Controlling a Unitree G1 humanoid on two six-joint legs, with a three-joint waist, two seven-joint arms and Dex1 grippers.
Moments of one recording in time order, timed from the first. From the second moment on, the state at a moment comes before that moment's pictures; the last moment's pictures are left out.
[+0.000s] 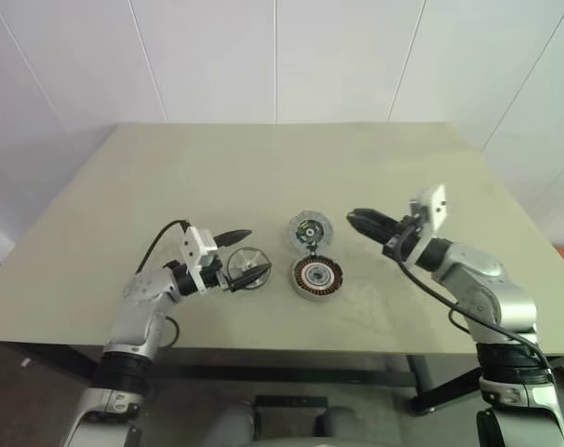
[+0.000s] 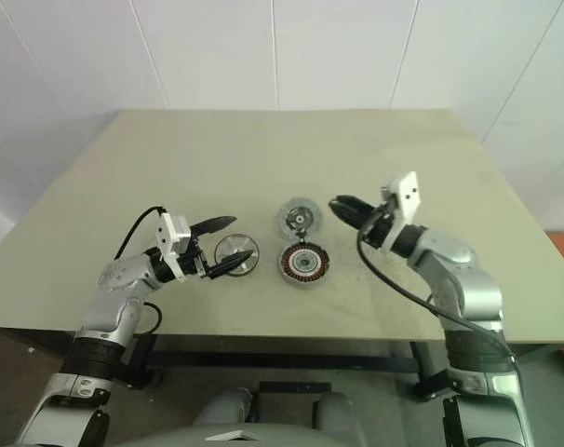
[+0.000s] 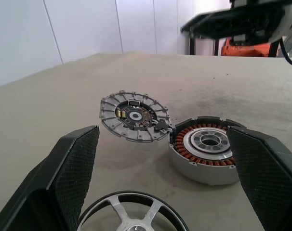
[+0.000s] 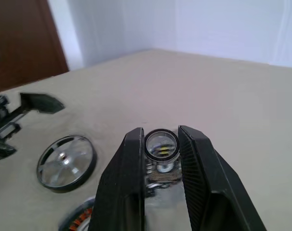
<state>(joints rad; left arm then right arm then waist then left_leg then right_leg) -0.27 0.37 -0.03 0.19 -0.35 -0.07 -1.02 -0.36 -0.50 -0.01 -0.06 0.45 0.50 0.79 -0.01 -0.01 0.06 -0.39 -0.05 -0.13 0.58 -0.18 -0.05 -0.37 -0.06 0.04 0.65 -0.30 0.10</state>
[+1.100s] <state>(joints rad) -0.25 0.36 -0.03 0.19 -0.32 -0.07 -0.97 -0.43 -0.54 0.27 0.01 0.23 0.63 0.90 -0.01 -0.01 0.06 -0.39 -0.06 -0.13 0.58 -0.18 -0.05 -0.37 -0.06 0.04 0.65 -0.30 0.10</state>
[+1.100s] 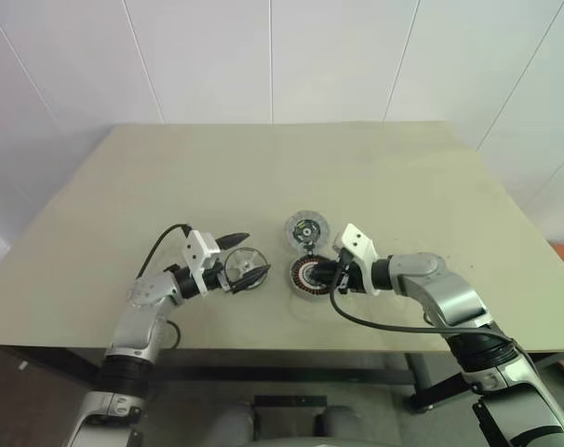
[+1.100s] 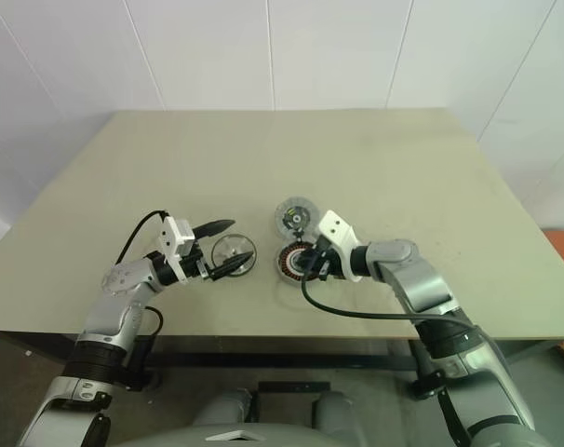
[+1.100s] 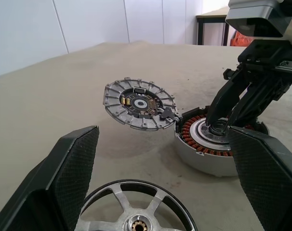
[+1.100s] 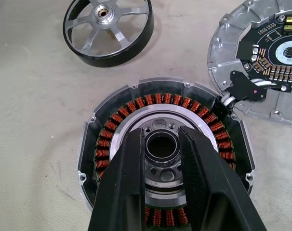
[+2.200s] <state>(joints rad) -0.24 0.36 -0.03 0.18 -0.32 -0.07 -0.98 -0.42 -0.52 0.25 0.02 0.22 0.60 0.87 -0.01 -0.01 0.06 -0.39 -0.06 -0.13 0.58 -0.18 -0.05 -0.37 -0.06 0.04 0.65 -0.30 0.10</state>
